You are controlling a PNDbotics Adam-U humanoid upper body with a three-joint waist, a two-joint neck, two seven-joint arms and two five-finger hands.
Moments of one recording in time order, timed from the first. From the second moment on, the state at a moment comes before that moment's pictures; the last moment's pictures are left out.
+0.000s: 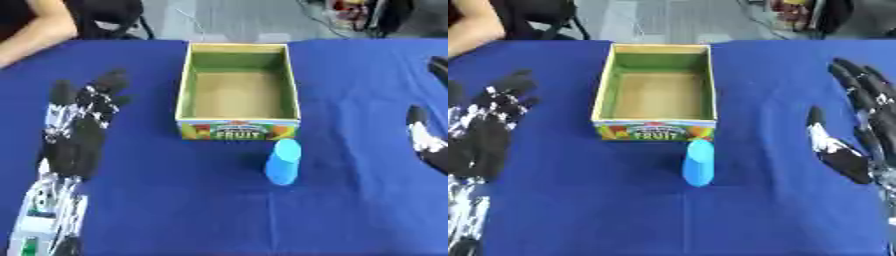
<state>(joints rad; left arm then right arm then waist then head) -0.15 0.18 -0.02 -1.83 0.18 -0.12 -0.13 -0.06 -0.37 -0.14 -1.97 0.99 -0.26 -0.03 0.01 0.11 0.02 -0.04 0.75</state>
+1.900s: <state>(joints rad) -0.15 0.18 -0.04 -1.82 0.18 -0.12 -0.15 -0.37 -0.61 0.08 -1.69 0.63 -0.43 0.08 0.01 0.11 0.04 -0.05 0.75</state>
